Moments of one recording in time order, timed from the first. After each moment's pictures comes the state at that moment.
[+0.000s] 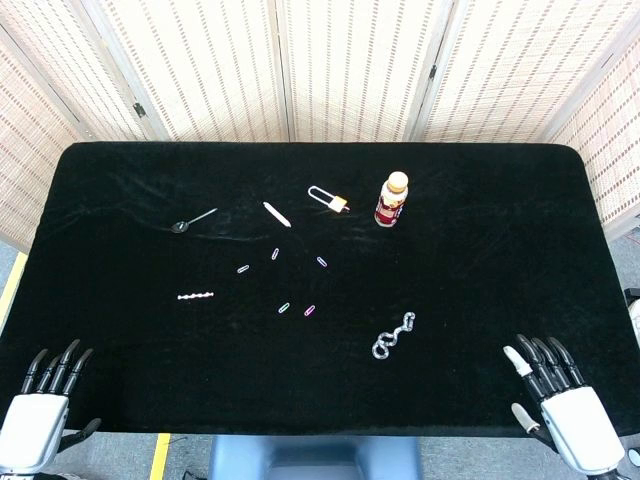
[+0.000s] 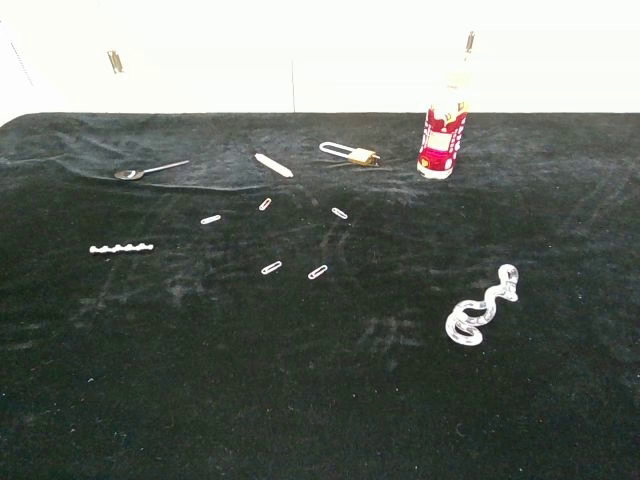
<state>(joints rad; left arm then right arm) 0.08 -1.16 0.09 -1.67 1.73 1.61 0.32 -0.08 -1.15 -0.11 -1.54 -1.93 1.72 -0.13</state>
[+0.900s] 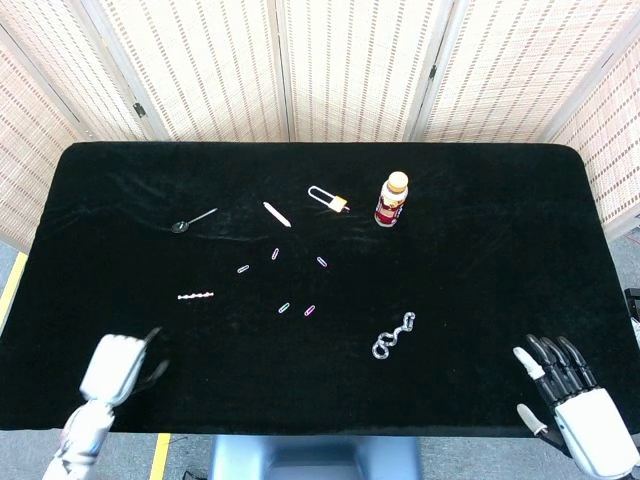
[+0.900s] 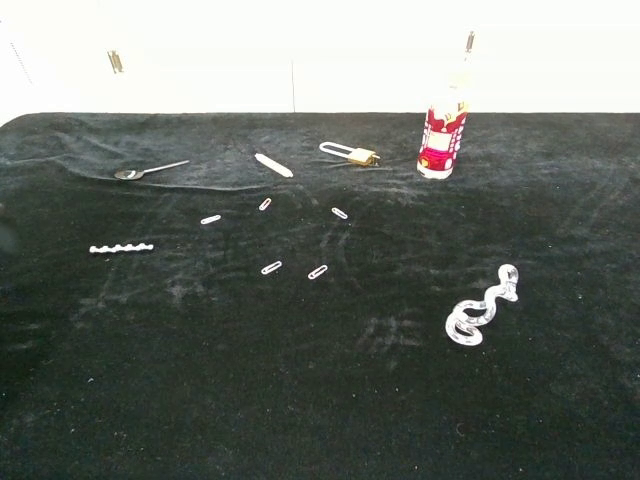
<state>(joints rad) -0.19 -1.36 -0.09 -1.66 1.57 1.29 0.36 -0.07 -1.13 -0.11 -1.50 -1.95 1.79 0.00</state>
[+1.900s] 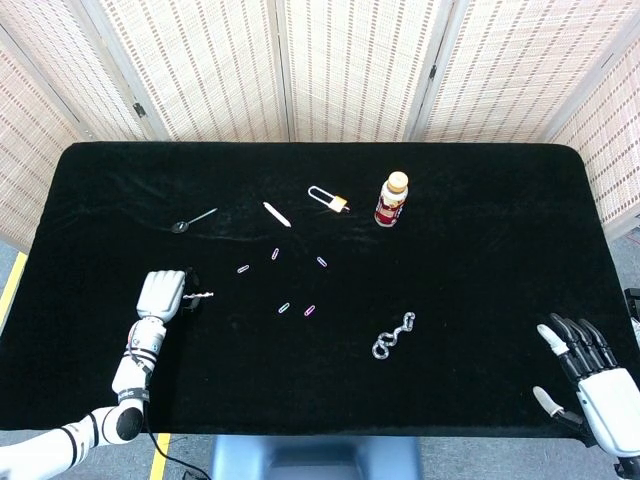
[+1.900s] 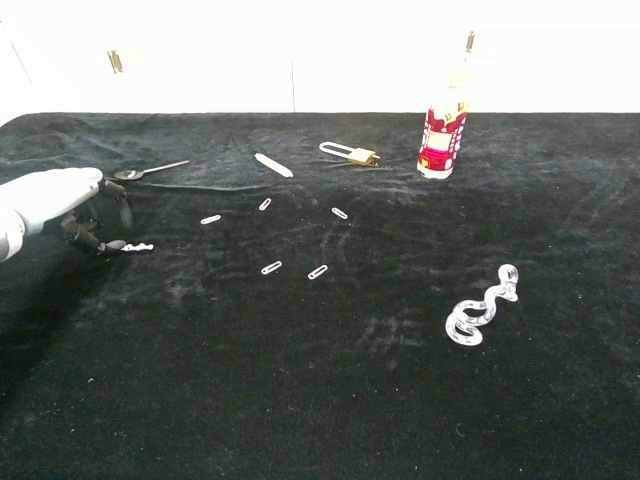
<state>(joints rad) -0.57 -1.64 -0.27 -1.24 1.05 0.96 0.40 -0.03 -1.08 -0.08 -1.50 -1.83 1.73 0.16</state>
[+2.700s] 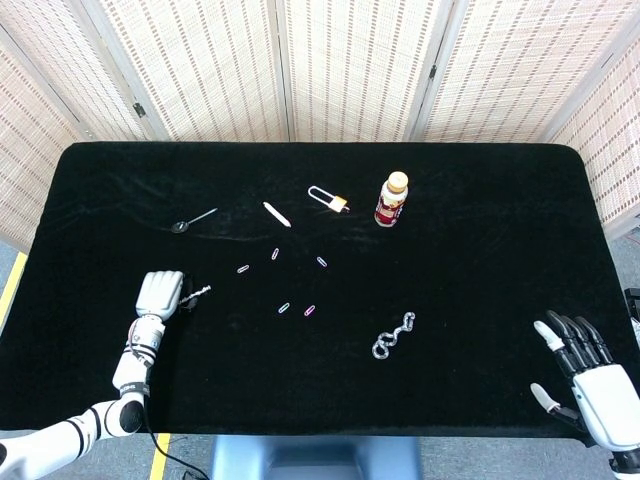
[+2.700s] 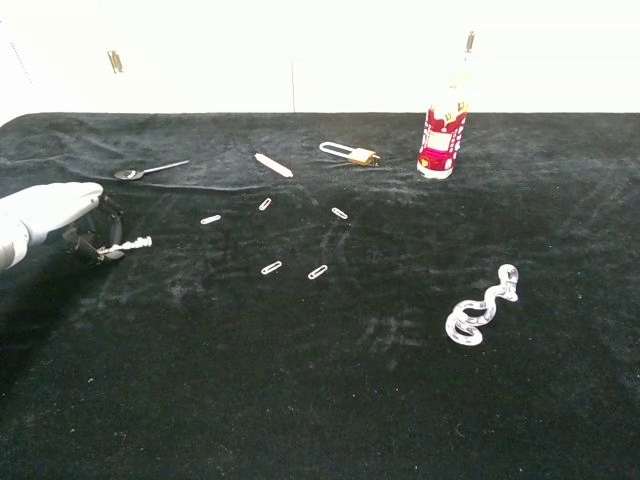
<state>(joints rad) -0.61 -1.68 -0.23 -1.13 1.00 0.93 0.37 -0.03 -1.08 -0.07 -1.53 -1.81 1.70 0.13</state>
